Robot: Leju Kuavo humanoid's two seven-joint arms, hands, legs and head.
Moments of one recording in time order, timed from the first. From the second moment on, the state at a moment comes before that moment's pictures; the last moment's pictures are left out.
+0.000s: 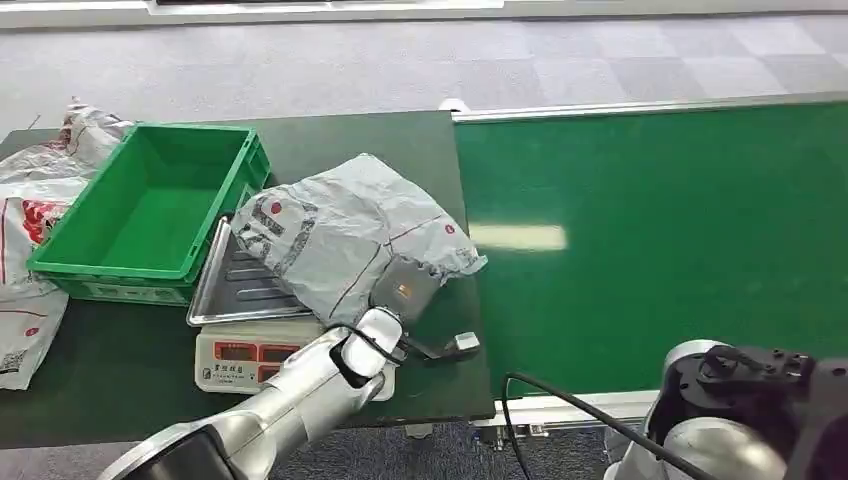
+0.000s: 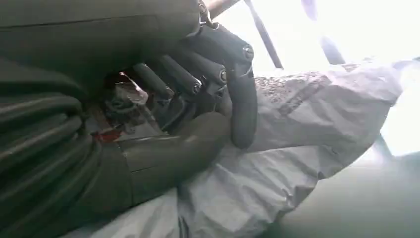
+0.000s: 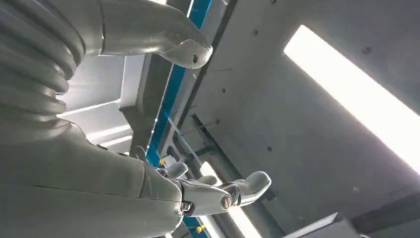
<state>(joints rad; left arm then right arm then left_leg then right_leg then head) -0.72 -0.26 -0.84 -0.41 -1.47 0.41 0.26 -0.32 0.34 0.17 -2.26 0.82 -0.70 -0.70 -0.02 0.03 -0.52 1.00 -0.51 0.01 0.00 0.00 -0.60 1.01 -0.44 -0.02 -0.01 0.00</state>
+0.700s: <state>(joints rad) -0.52 -0.30 -0.02 -1.49 -1.39 0.70 -0.46 -0.31 0.33 0.17 -2.26 0.80 -0.70 -0.70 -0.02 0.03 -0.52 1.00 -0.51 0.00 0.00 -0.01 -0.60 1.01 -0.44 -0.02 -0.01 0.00</state>
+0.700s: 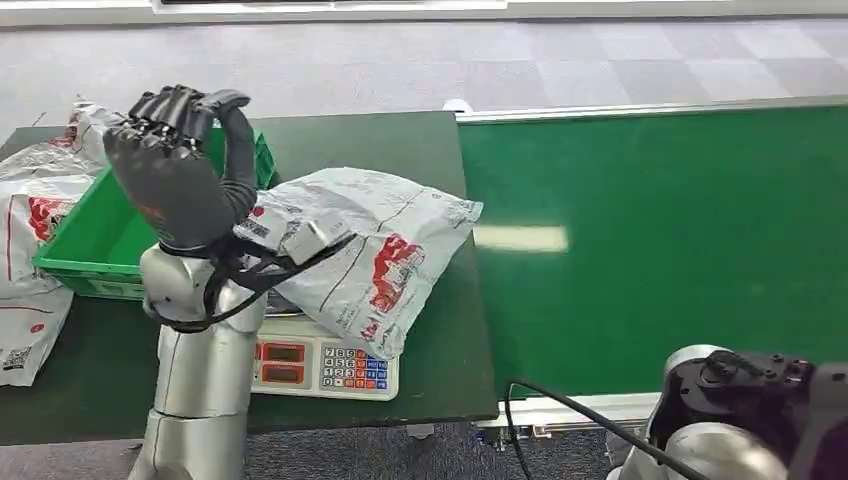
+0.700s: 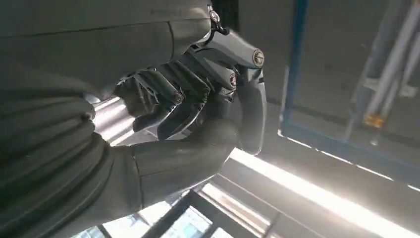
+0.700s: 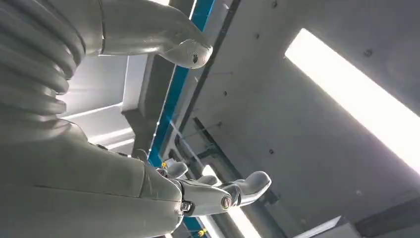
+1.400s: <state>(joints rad) -0.80 -0.24 -0.04 -0.60 -1.54 0.06 -0.16 -0.31 0.33 0.20 -2.23 0.82 -0.70 -0.70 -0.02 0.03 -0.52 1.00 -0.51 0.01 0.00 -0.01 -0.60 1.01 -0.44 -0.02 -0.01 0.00</state>
